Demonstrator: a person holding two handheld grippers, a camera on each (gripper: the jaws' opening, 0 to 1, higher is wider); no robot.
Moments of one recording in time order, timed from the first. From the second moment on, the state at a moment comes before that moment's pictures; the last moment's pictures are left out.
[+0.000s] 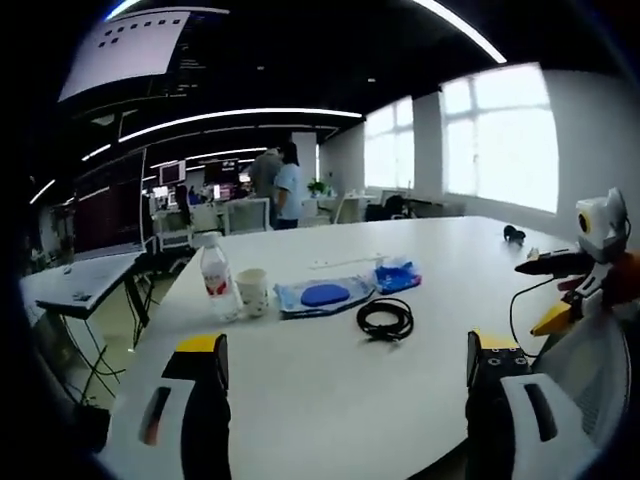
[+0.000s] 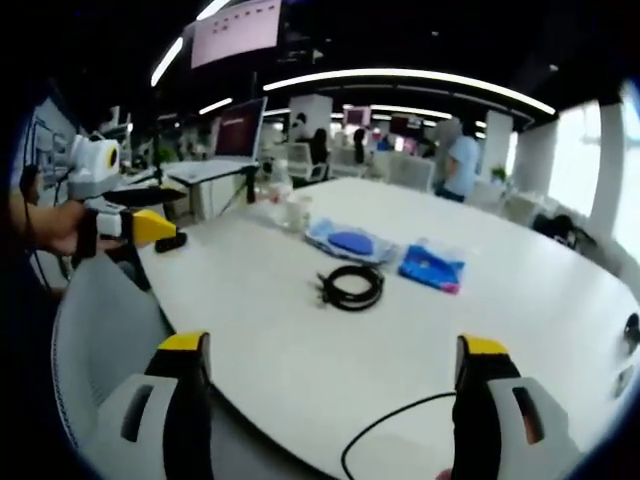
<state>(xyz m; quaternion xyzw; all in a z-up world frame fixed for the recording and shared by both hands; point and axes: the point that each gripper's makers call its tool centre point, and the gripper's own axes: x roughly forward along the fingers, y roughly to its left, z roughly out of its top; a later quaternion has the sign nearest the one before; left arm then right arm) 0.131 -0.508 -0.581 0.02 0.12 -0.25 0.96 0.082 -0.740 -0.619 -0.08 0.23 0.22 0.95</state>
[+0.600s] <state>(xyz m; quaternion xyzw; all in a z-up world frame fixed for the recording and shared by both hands) 0.127 -0.518 -0.583 0.04 0.12 -0.27 0.96 0.079 -0.738 -0.614 -0.08 0.21 0.22 0.95</state>
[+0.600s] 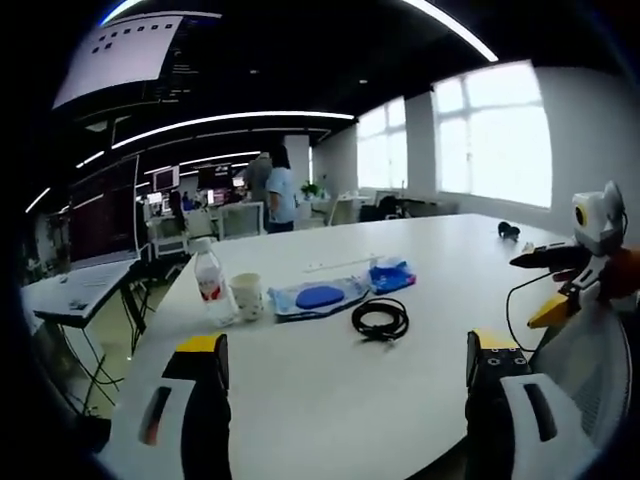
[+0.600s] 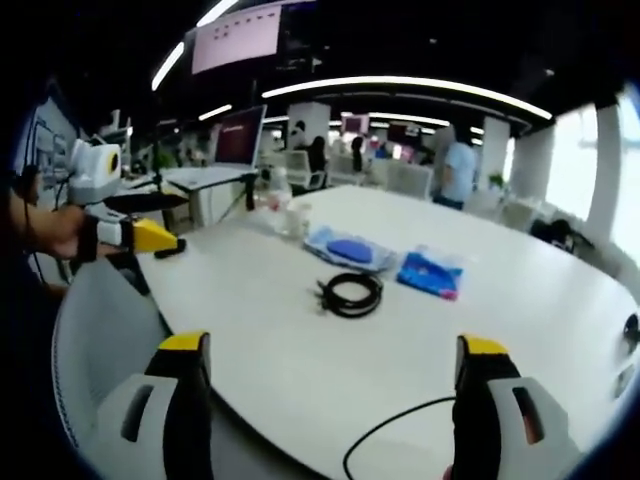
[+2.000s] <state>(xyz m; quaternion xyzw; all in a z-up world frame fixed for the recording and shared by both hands) 0.124 -0.521 -0.588 0.04 0.13 -0.28 0.95 0.080 -0.746 -0.618 -0.06 0.23 0.20 0.95</state>
